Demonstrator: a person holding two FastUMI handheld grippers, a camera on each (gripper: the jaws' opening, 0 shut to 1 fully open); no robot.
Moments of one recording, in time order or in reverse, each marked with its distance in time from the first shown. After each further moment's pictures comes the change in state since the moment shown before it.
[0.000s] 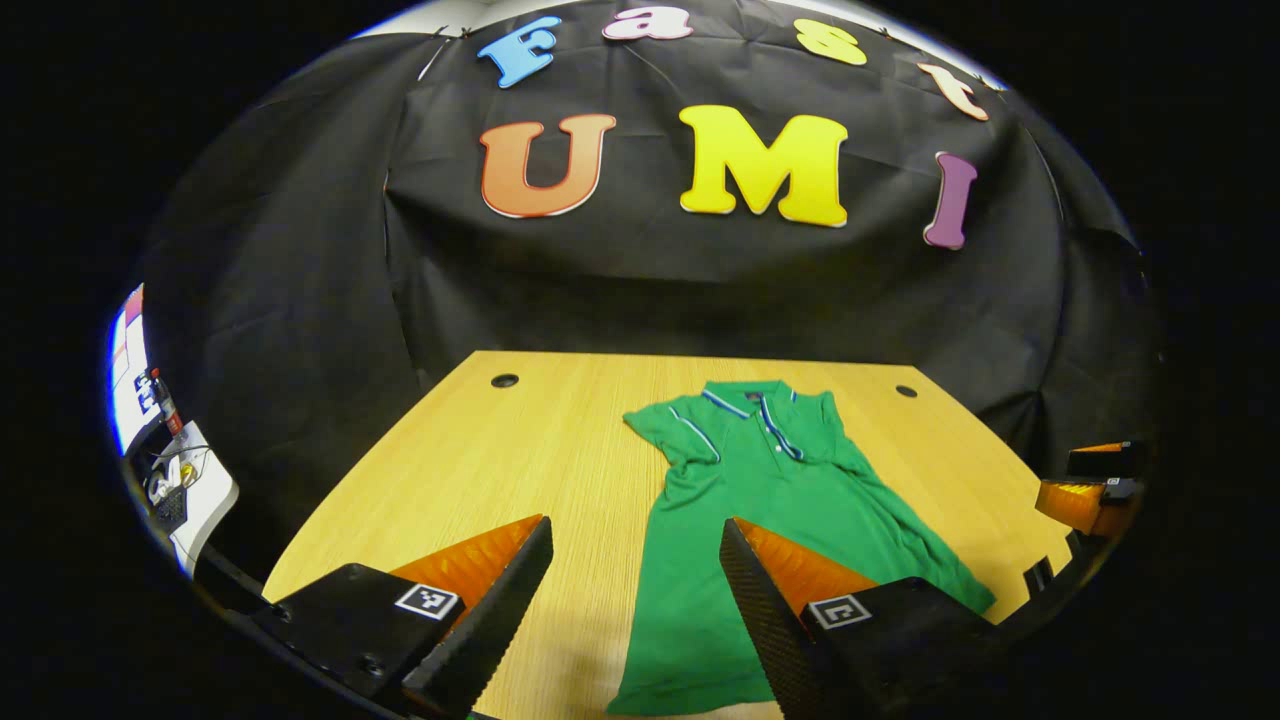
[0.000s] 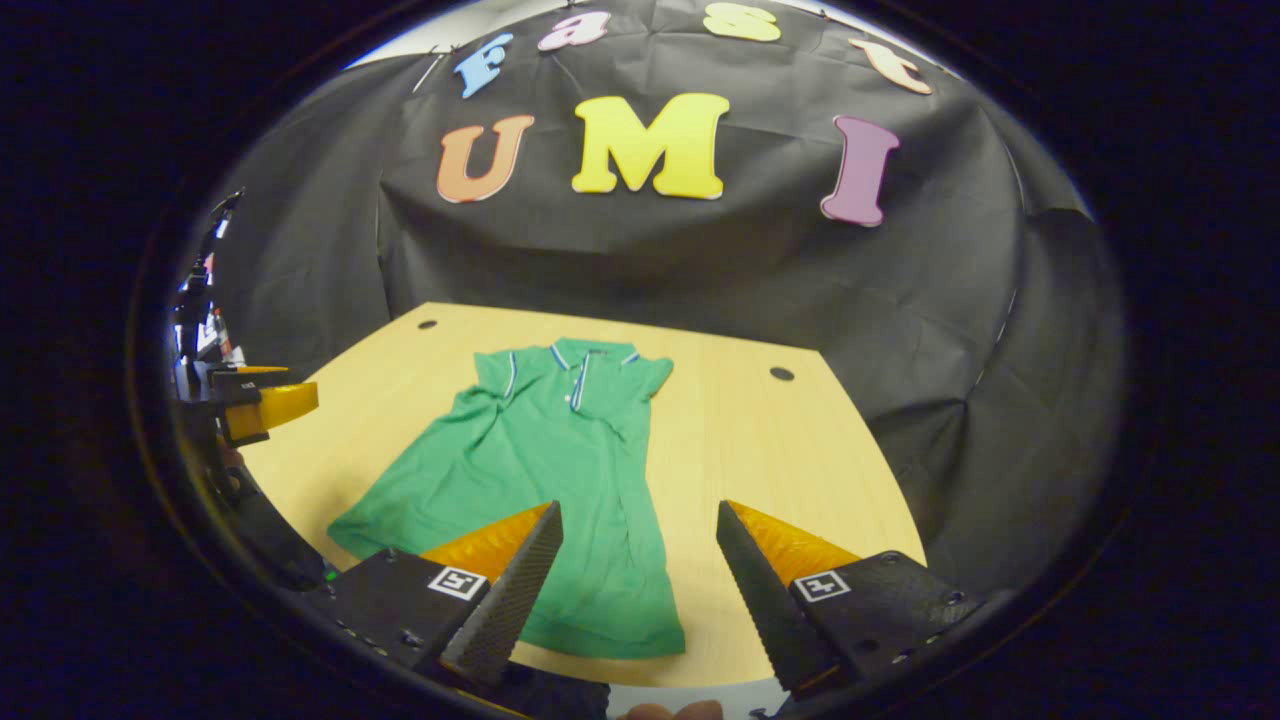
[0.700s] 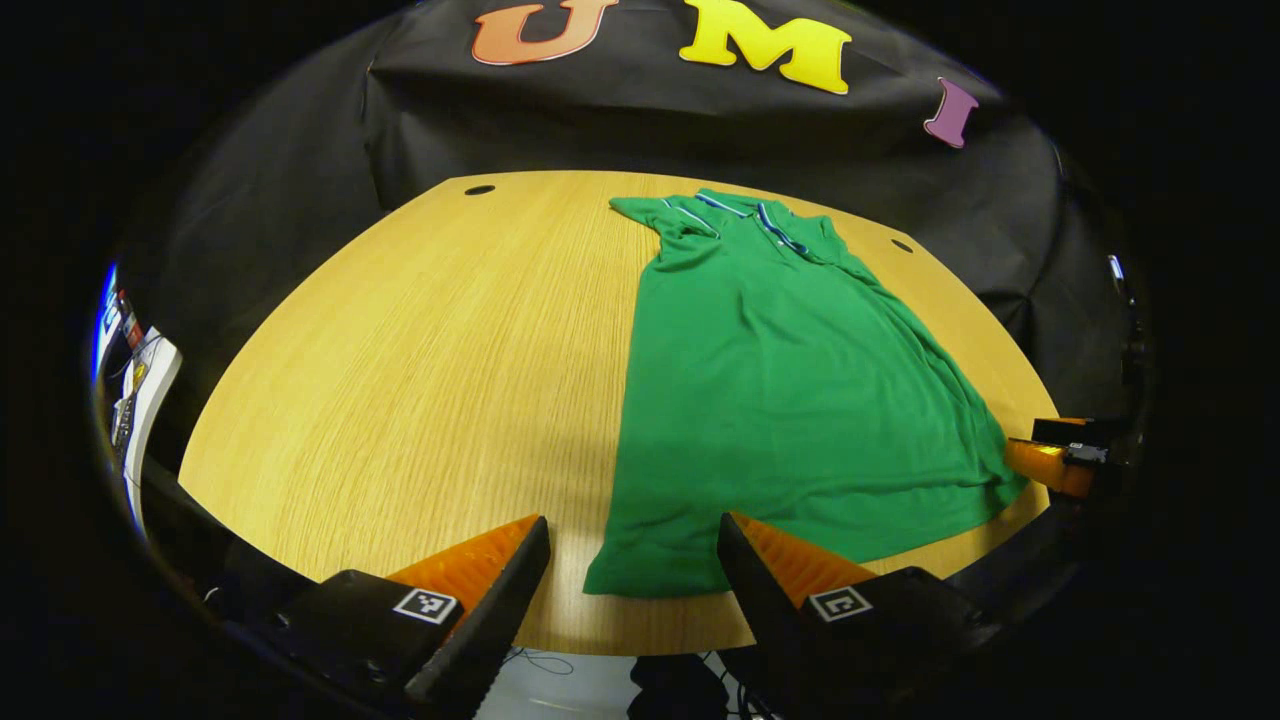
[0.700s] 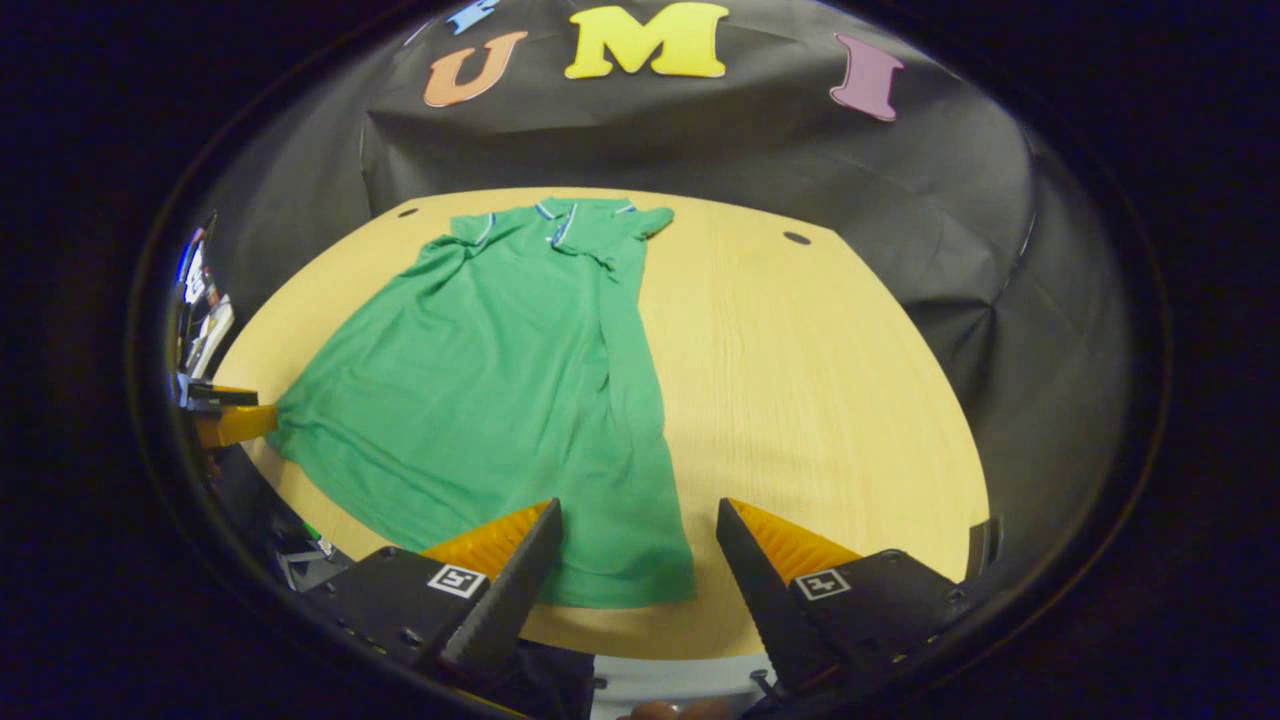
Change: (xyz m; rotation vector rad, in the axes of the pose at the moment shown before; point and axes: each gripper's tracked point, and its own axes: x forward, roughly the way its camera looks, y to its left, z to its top) left arm -0.001 -0.006 -0.161 -0.079 0.377 -0.060; right arm 0.057 -0.015 -0.137 0.012 0.282 -0.010
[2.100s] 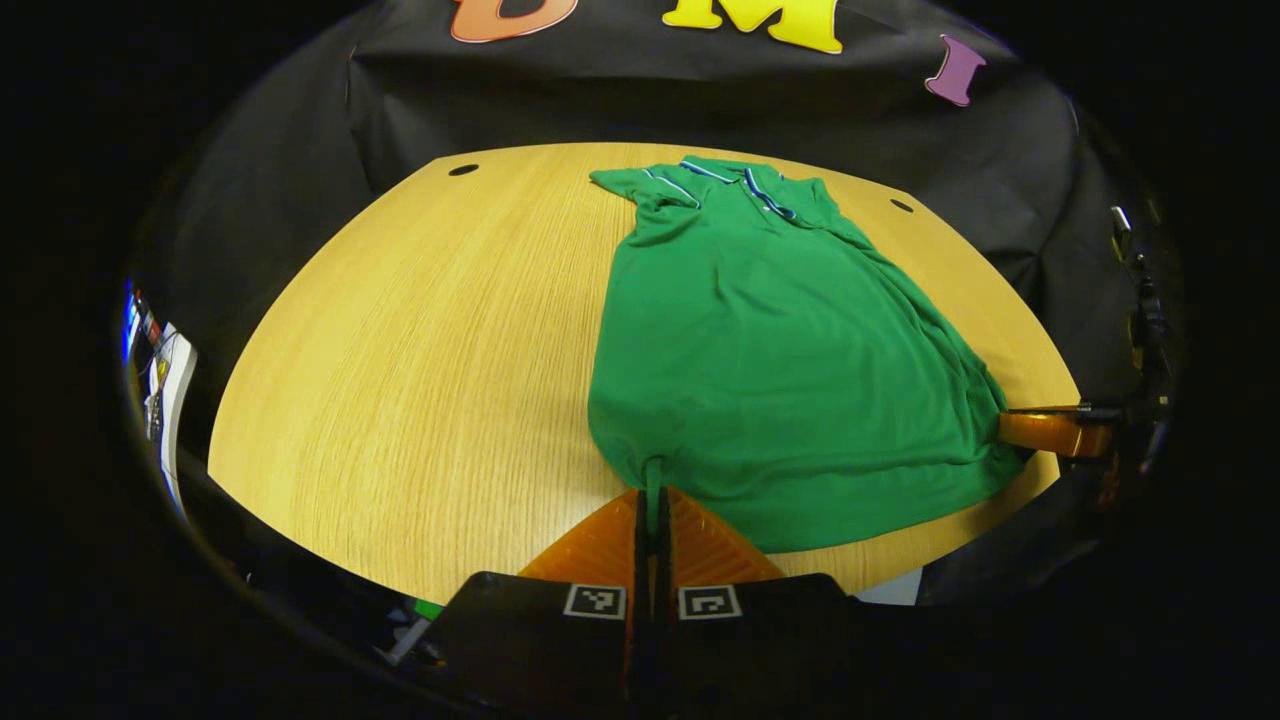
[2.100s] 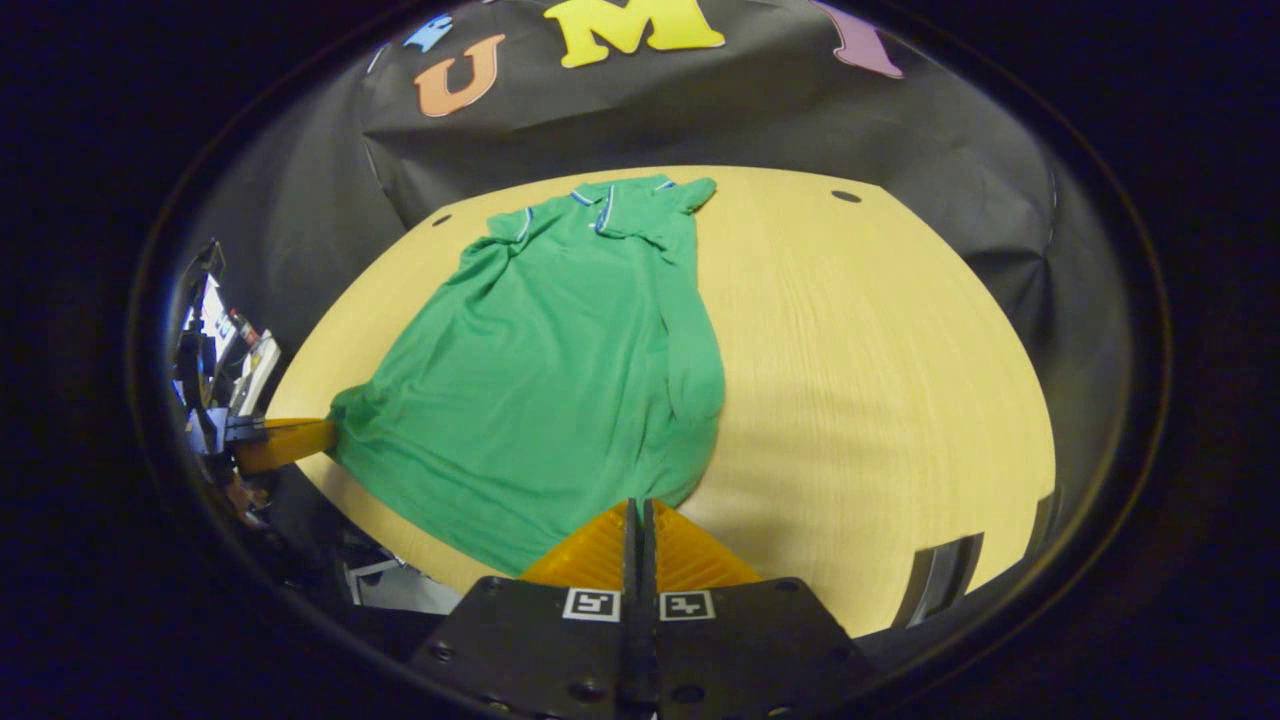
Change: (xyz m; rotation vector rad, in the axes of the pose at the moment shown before) left arm -0.008 -0.024 0.027 0.066 -0.018 -0.026; right arm -0.009 0.045 0.014 0.077 0.071 0.213
